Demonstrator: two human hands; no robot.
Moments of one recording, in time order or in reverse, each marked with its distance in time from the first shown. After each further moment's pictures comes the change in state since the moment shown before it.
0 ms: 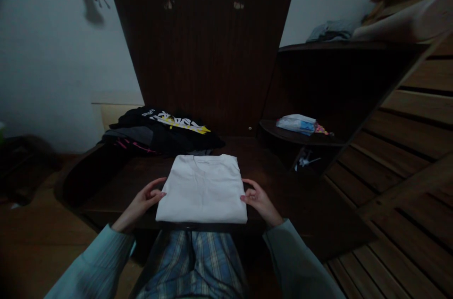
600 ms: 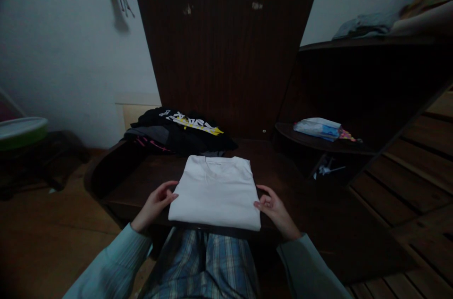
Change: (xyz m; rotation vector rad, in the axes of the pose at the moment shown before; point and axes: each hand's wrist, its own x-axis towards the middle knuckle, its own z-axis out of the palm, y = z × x) left_hand -0.004 -0.009 0.000 0.159 0.108 0.146; right_hand 0.002 0.008 -0.001 -0.064 0.066 -0.002
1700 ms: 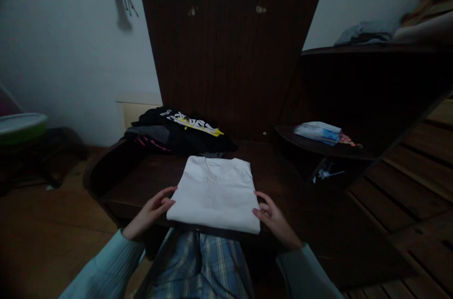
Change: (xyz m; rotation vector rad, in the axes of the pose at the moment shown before) left_hand -0.021 0.001 -0.004 -0.072 -0.150 -0.084; right_hand -0.017 -0.008 0.000 0.019 -0.145 0.101
